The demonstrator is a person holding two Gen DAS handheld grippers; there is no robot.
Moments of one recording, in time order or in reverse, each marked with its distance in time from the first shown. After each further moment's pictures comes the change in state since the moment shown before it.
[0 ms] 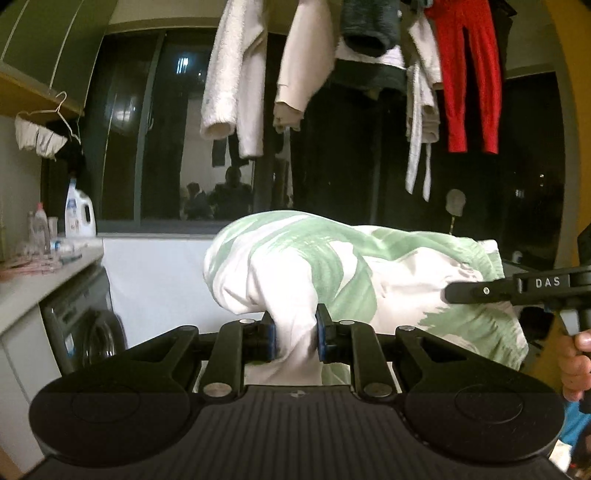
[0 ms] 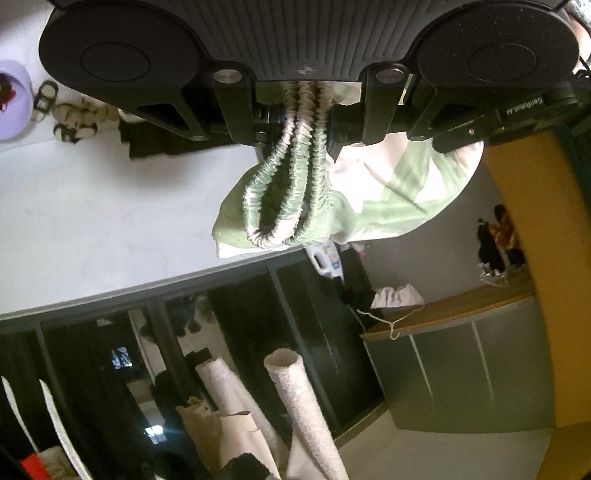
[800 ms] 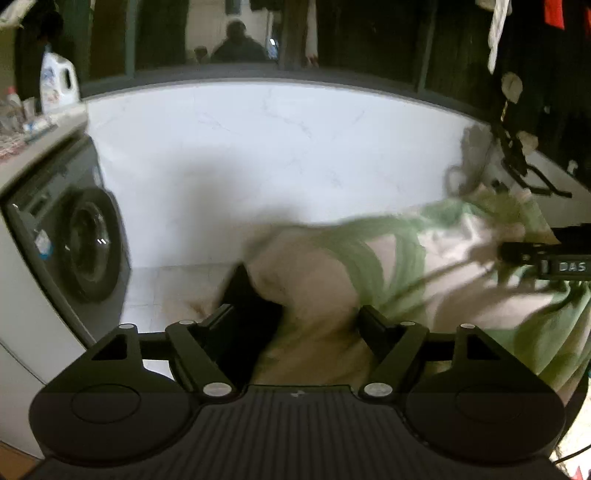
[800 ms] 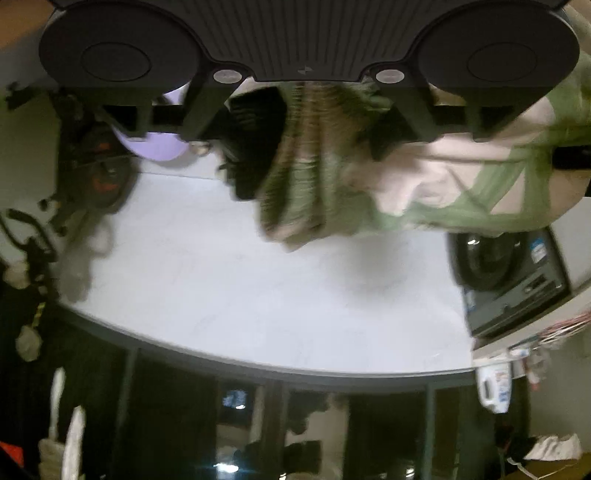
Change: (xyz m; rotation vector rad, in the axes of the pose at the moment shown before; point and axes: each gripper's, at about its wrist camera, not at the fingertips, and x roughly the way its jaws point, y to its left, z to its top) left arm 0.227 0.106 -0.107 -0.051 0.431 0.043; right arm 0.256 -0.081 -0.074 -0.213 0.255 -0.636
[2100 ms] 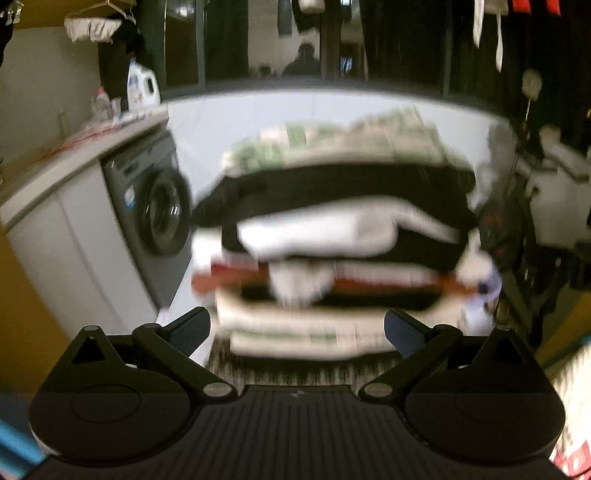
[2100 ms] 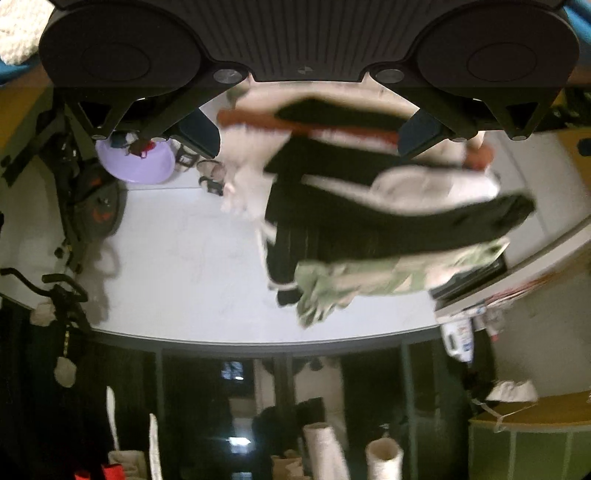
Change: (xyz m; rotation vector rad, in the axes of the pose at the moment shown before) left arm -0.202 -0.172 -0.217 -0.052 0.042 0.251; right arm -0.260 -0.060 -0.247 0.105 -0.108 0.128
